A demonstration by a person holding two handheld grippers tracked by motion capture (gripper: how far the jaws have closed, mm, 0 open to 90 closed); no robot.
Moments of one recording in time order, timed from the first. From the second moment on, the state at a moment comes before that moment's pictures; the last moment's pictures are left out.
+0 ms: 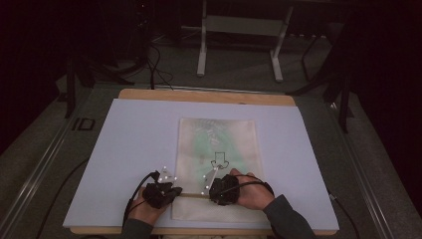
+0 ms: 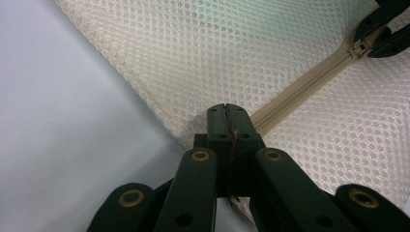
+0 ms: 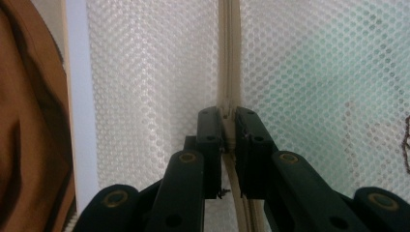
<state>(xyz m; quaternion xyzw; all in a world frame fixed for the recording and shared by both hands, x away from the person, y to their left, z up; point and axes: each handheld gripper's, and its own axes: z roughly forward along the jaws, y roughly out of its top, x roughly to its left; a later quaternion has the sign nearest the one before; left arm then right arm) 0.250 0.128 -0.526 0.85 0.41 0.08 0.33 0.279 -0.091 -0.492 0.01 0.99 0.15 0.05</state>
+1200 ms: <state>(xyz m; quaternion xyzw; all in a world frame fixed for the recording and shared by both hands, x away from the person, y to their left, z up) 0.250 0.128 -0.526 0.85 0.41 0.08 0.33 0.282 -0.113 -0.491 0.03 0.99 0.15 0.04</state>
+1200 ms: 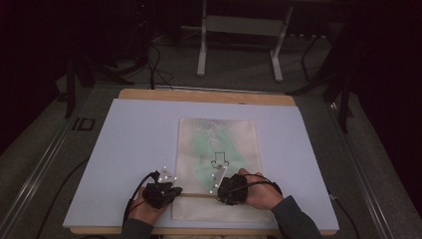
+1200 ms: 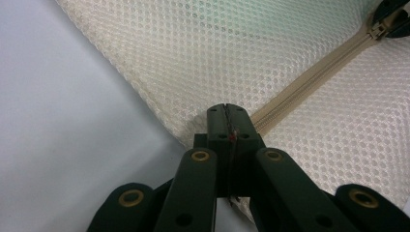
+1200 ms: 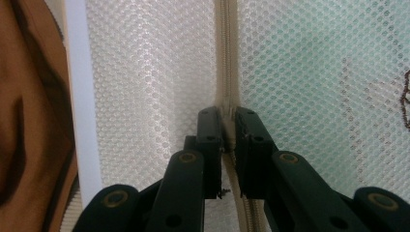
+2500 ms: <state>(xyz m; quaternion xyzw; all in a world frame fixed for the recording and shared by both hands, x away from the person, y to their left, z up) 0.250 0.128 -0.526 0.85 0.41 0.08 0.33 0.284 -0.139 -0.487 0.04 0.99 0.14 0.03</state>
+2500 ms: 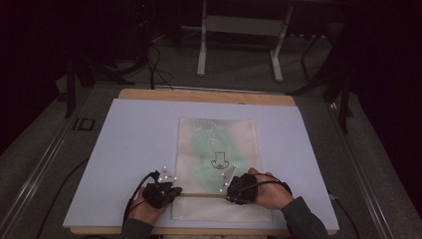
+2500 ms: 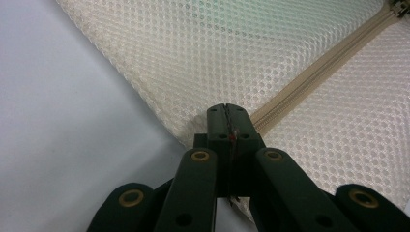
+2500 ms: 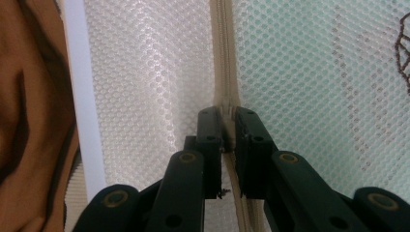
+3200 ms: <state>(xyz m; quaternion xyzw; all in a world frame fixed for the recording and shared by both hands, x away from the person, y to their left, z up) 0.250 0.128 -0.526 0.85 0.41 0.08 0.33 0.286 -0.156 -0.483 0.05 0.99 0.14 0.03</state>
